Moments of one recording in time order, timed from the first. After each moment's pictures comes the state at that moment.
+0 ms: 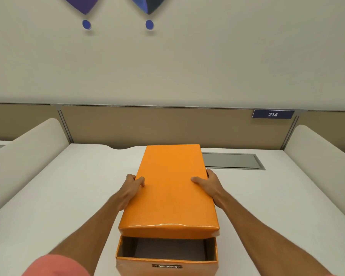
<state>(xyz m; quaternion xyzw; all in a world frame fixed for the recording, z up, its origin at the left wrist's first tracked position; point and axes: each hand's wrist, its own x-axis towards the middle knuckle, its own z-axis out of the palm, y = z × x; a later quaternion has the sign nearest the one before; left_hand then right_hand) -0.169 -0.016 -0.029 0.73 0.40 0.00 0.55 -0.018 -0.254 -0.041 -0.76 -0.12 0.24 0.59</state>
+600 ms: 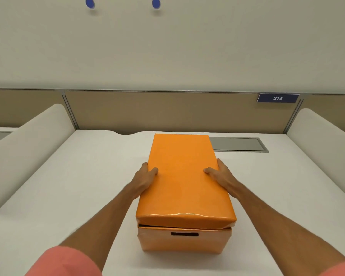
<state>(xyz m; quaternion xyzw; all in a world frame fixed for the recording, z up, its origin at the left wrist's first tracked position) -0.207 -0.034 -0.034 0.78 0.32 0.00 0.54 -0.058 -0.269 -0.047 -0.82 -0.12 0.25 0.50</state>
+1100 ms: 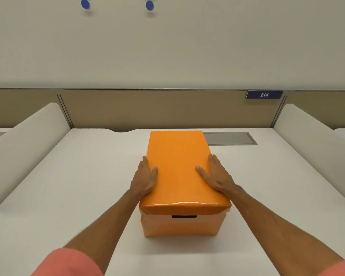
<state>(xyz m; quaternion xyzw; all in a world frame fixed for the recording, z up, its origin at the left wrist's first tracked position) -0.239 -0.059 -0.045 0.88 0.29 0.05 0.37 -0.111 -0.280 -0.049 -0.93 -0.20 0.12 0.27</state>
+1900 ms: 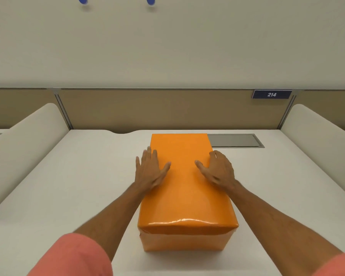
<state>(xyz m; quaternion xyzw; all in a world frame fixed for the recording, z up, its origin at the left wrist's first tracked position) -0.184 -0.040 -0.046 0.95 0.22 0.09 0.18 -0.068 -0.246 -0.047 -0.95 -0.22 -0.05 0.20</state>
